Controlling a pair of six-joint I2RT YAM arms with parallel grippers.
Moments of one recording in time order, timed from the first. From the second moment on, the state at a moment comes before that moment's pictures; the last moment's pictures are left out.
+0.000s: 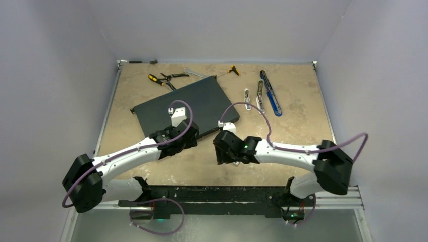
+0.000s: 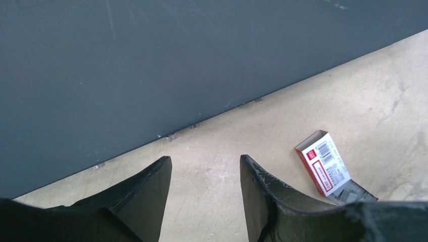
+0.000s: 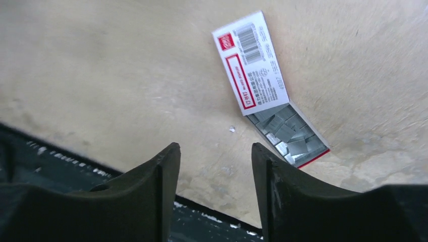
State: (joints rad) left arm -0.84 1.21 0.77 -0.54 -0.49 -0.90; right arm 1.10 1.48 0.87 -0.49 0.25 0.82
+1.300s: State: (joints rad) left arm -0.55 1.39 0.90 -0.28 -0.01 -0.76; right arm 0.93 1.28 0.82 -0.29 0.20 0.32
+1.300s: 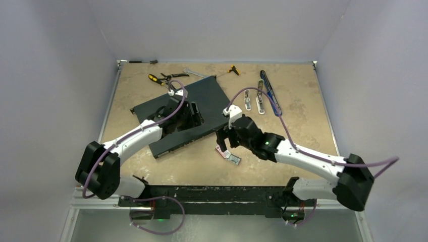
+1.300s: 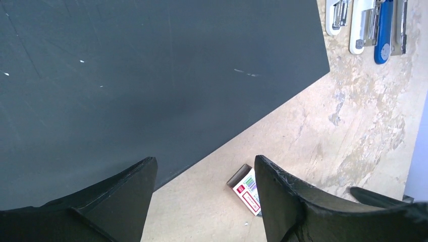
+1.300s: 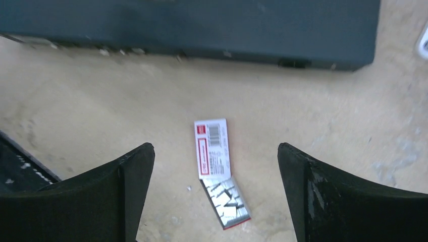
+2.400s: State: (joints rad) left arm -0.54 1.42 0.85 -0.22 0.10 -0.74; right arm 0.93 1.16 0.77 -0.28 -0.11 -0.27
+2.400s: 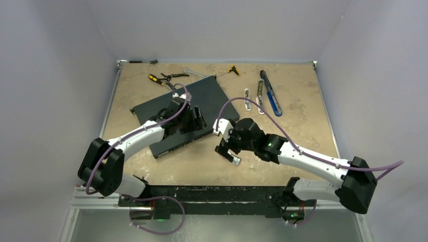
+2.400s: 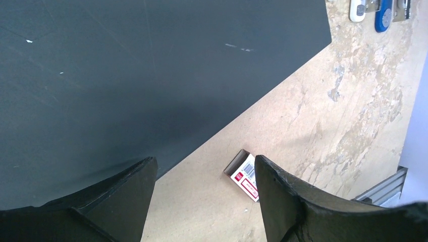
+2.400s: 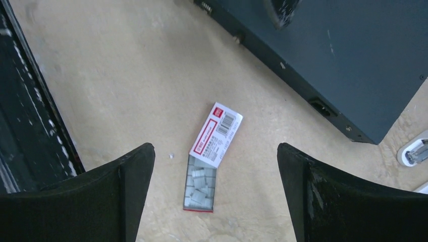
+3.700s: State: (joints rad) left arm -0.50 1.15 0.86 -0.46 -0.20 -0.75; right arm 0.93 1.68 0.96 -0.33 0.04 0.16
